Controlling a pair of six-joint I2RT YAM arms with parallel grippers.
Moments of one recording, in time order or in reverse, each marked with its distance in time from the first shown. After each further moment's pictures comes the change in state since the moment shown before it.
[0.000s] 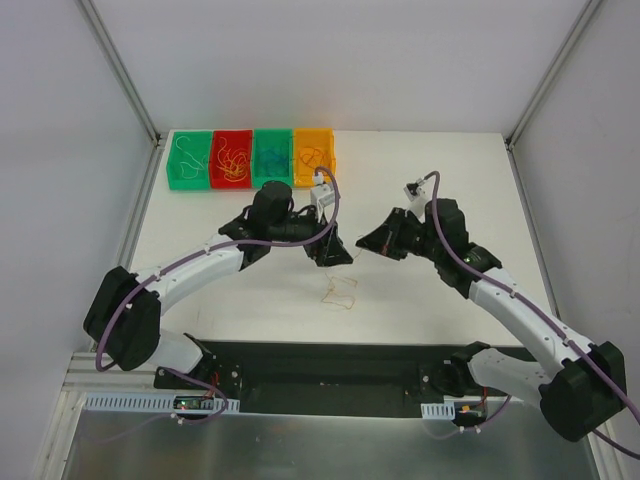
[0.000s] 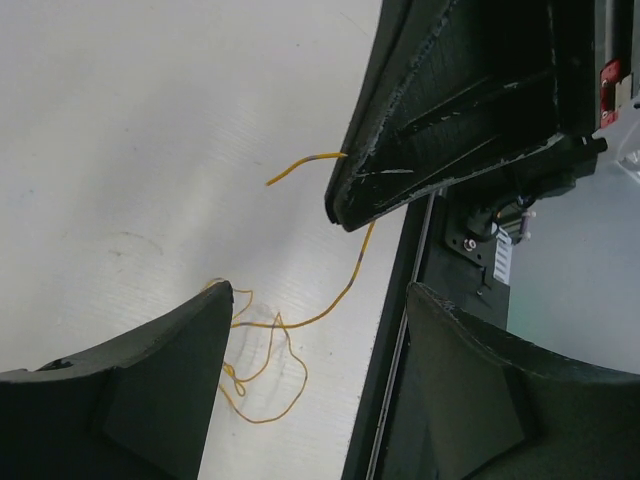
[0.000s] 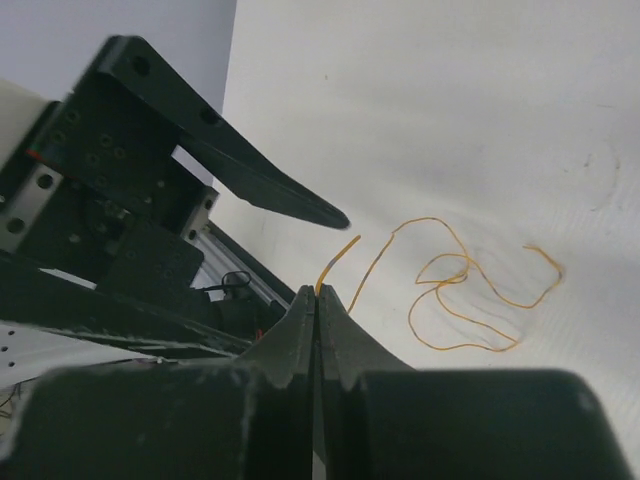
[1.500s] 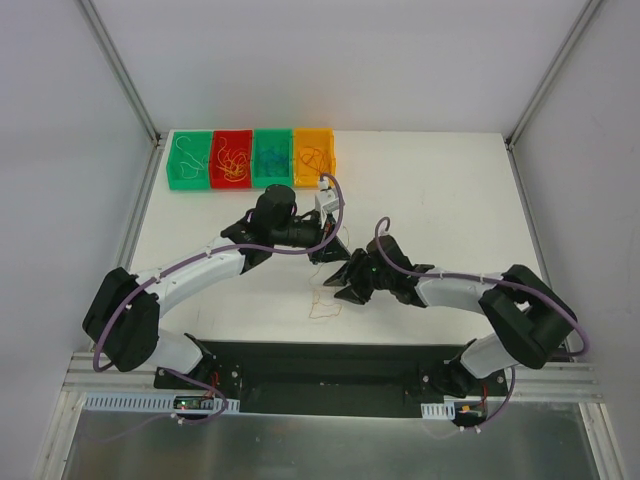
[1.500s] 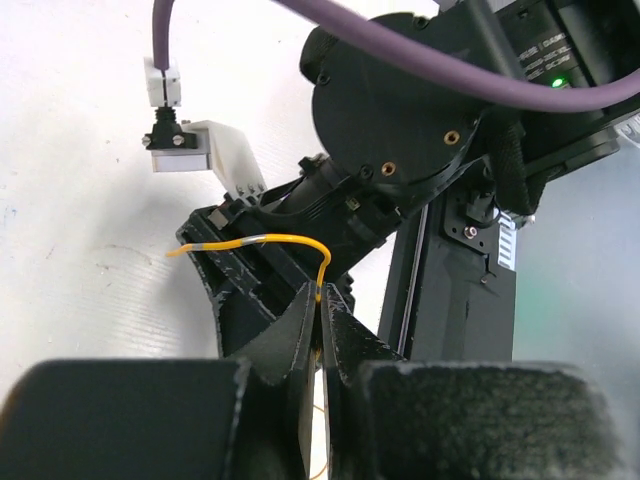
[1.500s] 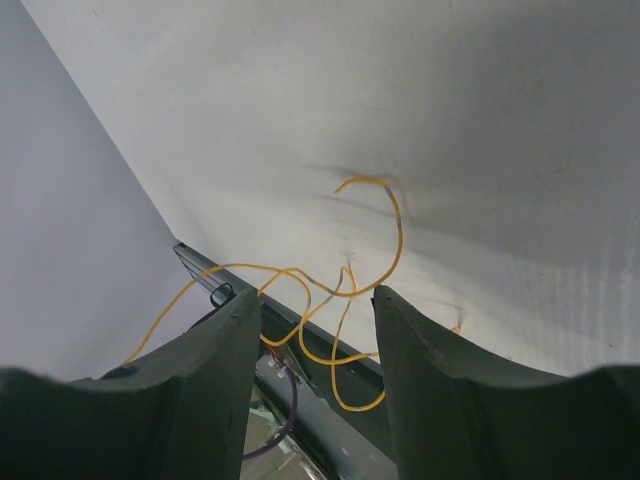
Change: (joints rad) left arm -0.056 -0.008 -0.021 0.019 0.006 0.061; right arm 0.243 0.412 -0.206 0.304 0.137 0.532
